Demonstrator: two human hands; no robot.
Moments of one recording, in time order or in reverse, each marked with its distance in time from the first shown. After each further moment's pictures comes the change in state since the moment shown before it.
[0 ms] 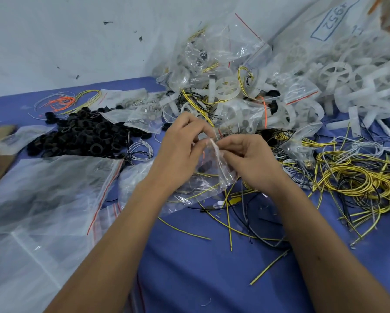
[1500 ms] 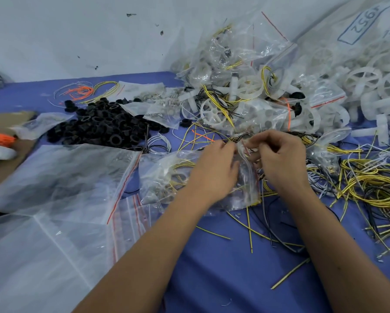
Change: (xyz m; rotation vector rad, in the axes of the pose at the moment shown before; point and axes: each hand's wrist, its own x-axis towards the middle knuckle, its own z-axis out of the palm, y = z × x) left_hand -0.024 0.003 0.041 0.179 -0.244 -0.222; right_hand 0.001 0.004 0.011 -0.118 0.420 0.048
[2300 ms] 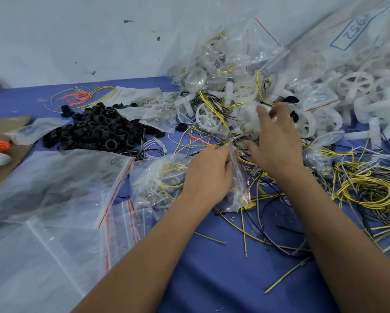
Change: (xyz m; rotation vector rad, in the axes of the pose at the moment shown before) left_hand 0.000 0.005 -0.003 0.001 0.124 -0.007; right_hand 0.048 0.001 -0.005 -0.971 -0.034 -0.246
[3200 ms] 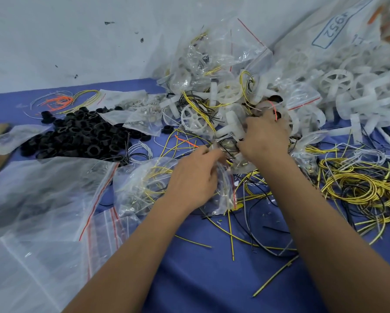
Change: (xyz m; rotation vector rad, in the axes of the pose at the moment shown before) left_hand 0.002 -0.008 -0.001 0.042 -0.123 0.130; right_hand 0.016 -0.007 -0.014 -0.084 -0.247 0.222
